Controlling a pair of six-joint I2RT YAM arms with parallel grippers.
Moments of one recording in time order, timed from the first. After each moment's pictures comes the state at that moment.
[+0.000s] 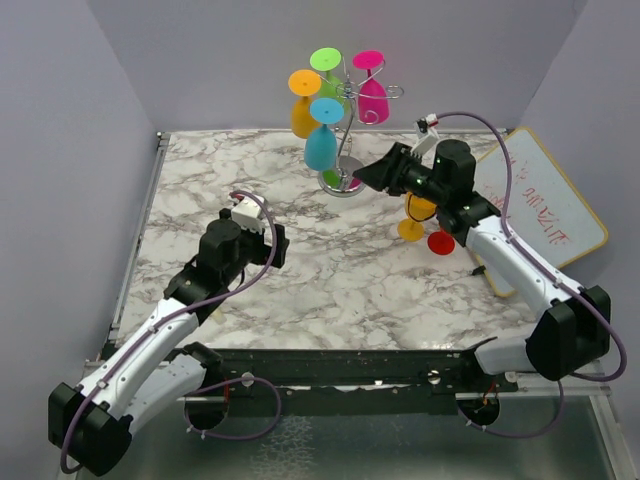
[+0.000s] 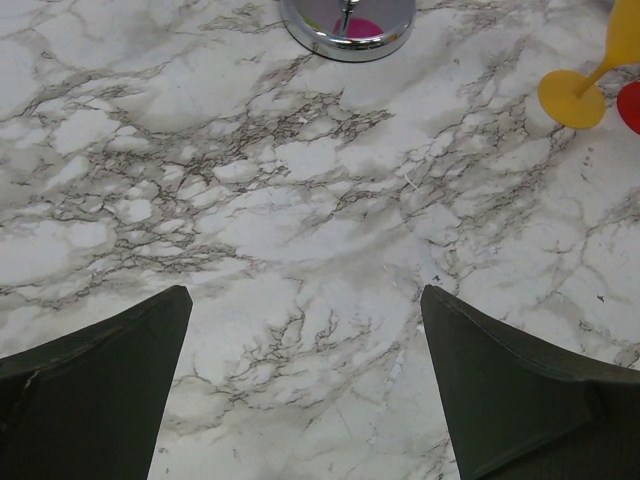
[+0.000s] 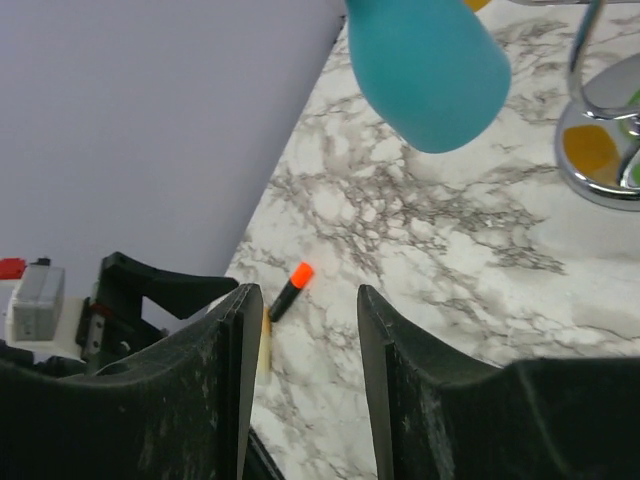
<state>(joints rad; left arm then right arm) -0.52 0.83 0.65 -0.17 -0.06 -0.13 0.39 1.35 1.12 0.04 -0.42 0.65</state>
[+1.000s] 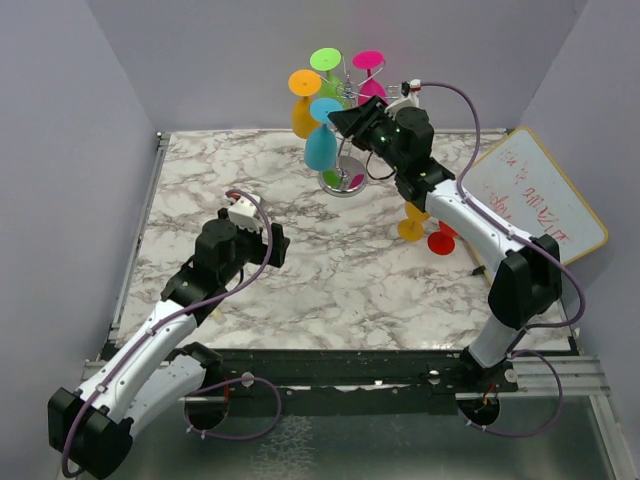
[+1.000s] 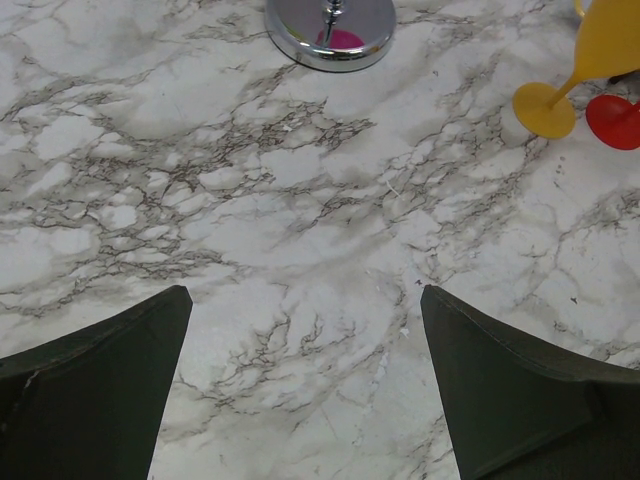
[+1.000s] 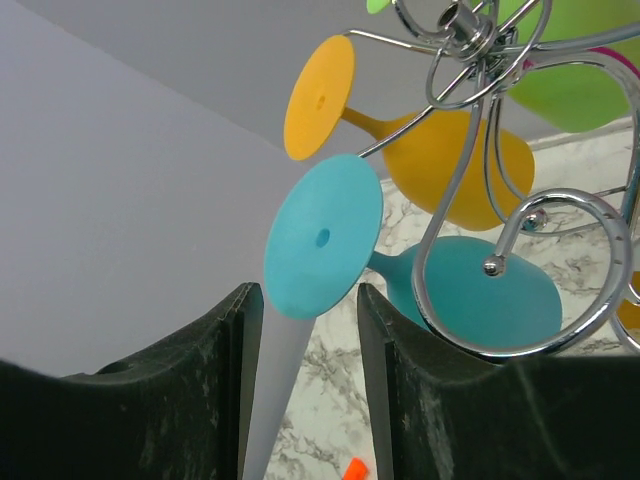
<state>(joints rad) -0.49 0.81 0.65 -0.16 -0.02 -0.15 0.53 1.71 1.50 0.24 -0.04 0.86</state>
